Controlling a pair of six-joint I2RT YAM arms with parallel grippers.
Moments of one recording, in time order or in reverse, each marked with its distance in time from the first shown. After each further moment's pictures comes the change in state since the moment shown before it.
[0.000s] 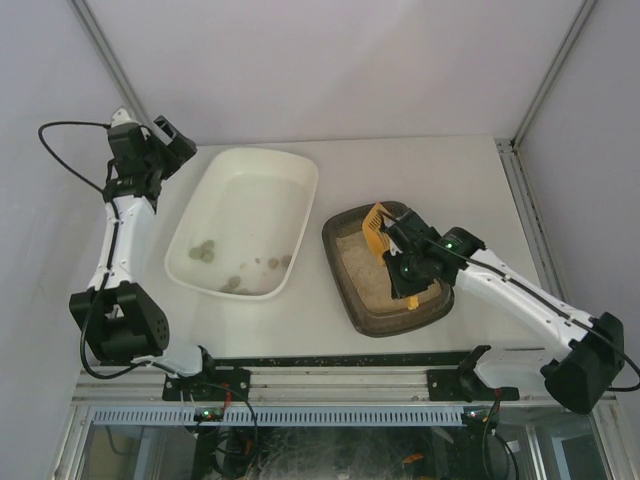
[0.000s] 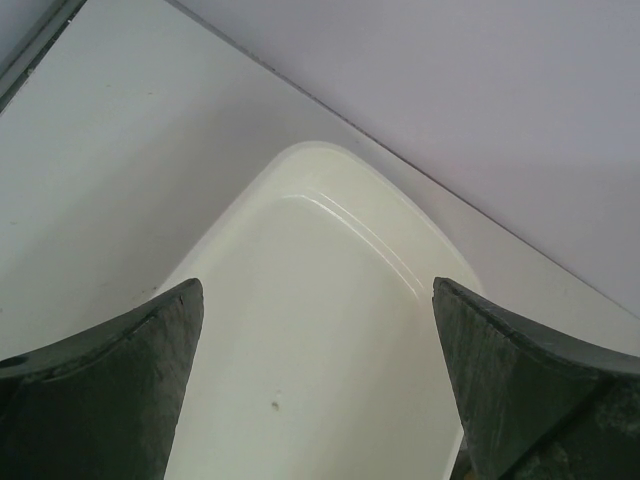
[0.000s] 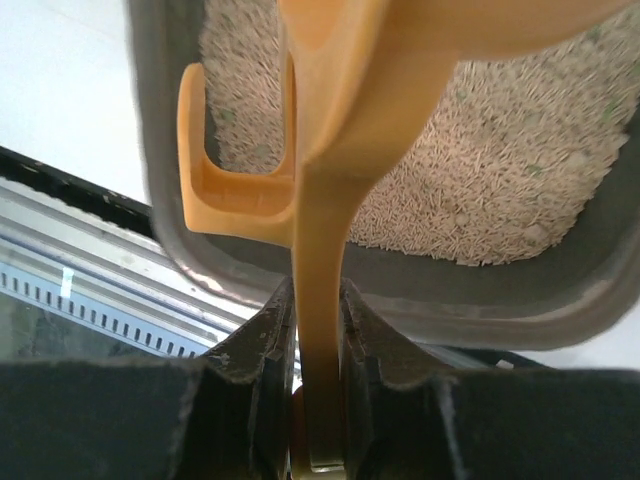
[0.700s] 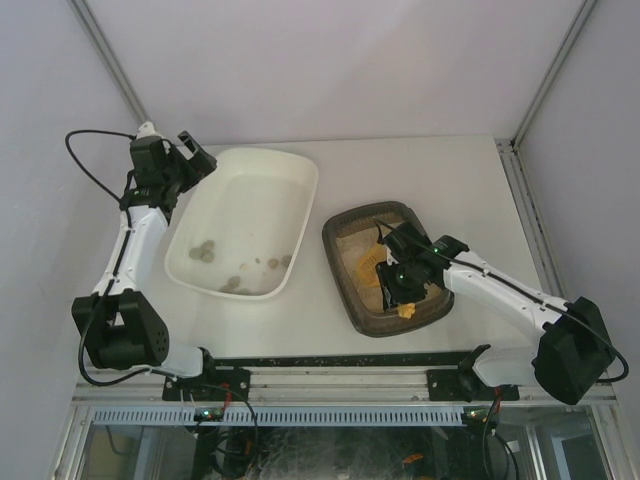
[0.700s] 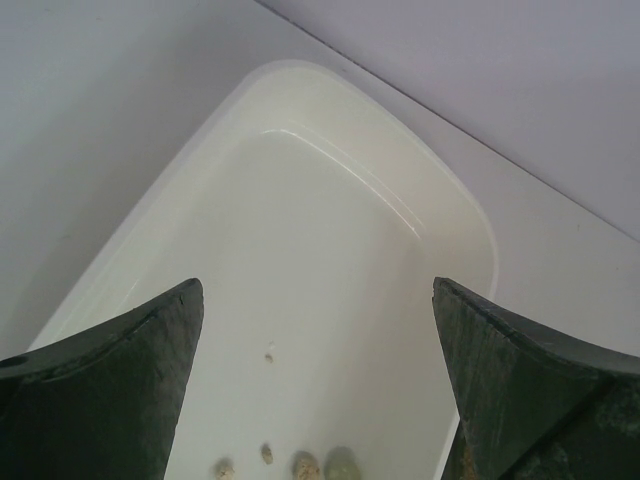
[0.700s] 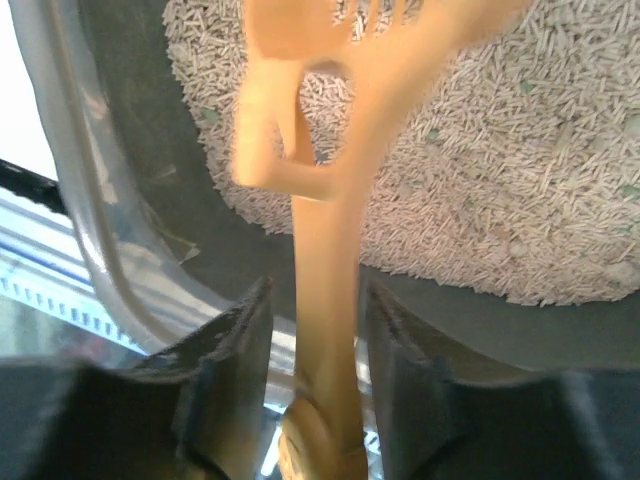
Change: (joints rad) left arm -0.088 -0.055 -0.131 0.016 0.003 0.020; right arm -0.061 0.082 -0.198 0.160 -0.143 0.026
